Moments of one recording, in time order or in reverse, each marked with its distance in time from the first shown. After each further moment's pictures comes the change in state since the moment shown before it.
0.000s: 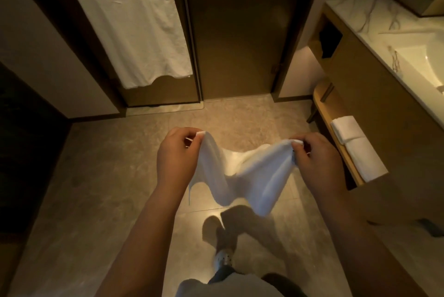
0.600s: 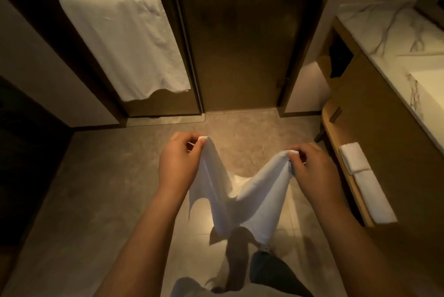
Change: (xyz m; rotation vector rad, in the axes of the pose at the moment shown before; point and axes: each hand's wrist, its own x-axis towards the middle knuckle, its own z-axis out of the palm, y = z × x) left_hand 0.118 0.071 0.112 0.052 0.007 -0.078; right_hand 0.170 0.093 0.002 -0.003 -0.134 -0.002
